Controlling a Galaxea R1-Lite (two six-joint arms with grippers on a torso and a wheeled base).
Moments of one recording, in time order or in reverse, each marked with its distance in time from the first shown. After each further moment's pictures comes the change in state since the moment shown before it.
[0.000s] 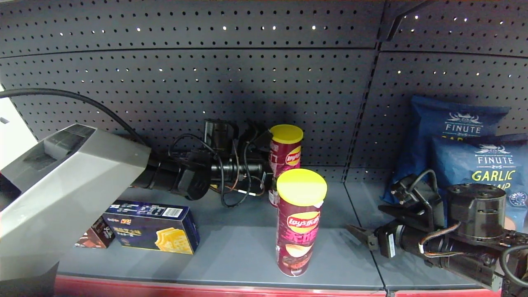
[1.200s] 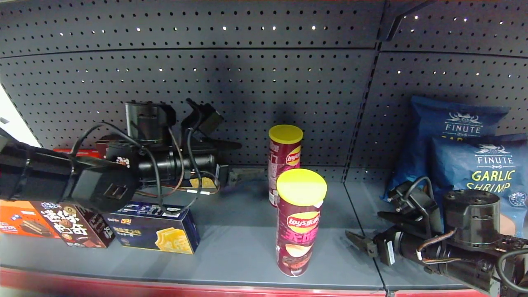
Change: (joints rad) left arm 0.109 -0.377 0.377 -0.044 0.089 -0.005; right arm 0.011 0.014 0.021 0.000 -0.008 -0.009
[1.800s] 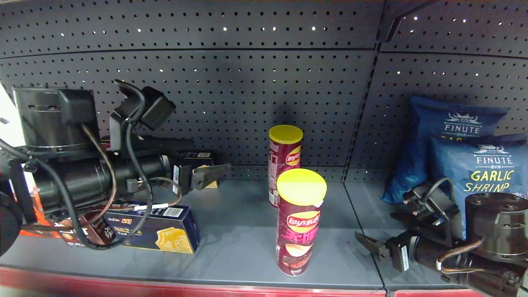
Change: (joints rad) left arm -0.050 -0.361 0.211 0.127 0.415 -0.080; right arm 0.042 -0.126 0.039 0.069 -0.085 0.014
